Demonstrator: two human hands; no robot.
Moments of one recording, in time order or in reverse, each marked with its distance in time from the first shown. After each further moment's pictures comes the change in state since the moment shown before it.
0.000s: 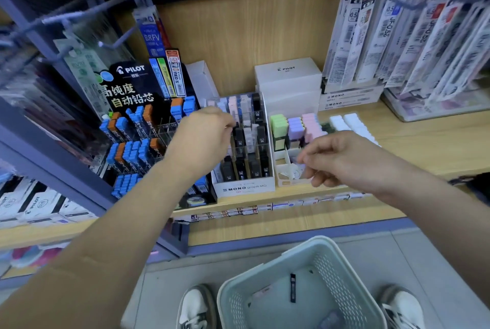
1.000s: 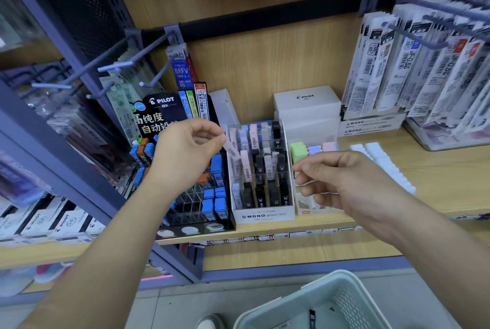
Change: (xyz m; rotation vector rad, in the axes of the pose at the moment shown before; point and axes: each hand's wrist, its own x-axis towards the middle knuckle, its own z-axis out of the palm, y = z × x) left_hand -0.011 -0.024 -0.045 -0.597 0.166 -0.438; right_hand 0.002 -0.031 0.025 0.467 0.028 -0.023
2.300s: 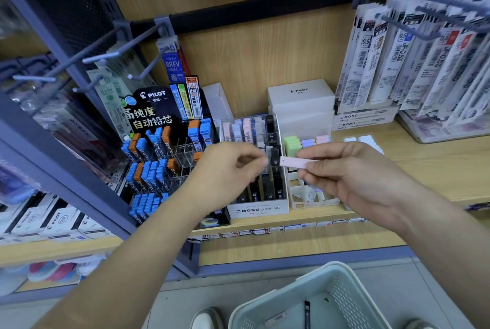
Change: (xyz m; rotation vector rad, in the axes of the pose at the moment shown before) left_hand -0.027 0.019 0.039 0.073 -0.398 0.123; right_hand 0.000 -0.005 -0.010 0.275 -0.005 0.037
